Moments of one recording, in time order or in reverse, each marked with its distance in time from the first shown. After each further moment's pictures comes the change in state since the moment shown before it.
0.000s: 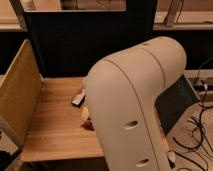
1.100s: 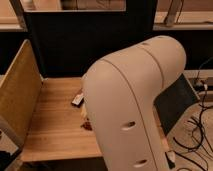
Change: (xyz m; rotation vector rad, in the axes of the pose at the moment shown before) arm -0.022 -0.023 -0.018 0.051 -0.017 -0.008
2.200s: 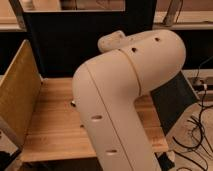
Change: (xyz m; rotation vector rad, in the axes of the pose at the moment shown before) arm 0.009 -0.209 -0.114 0.335 0.017 0.329
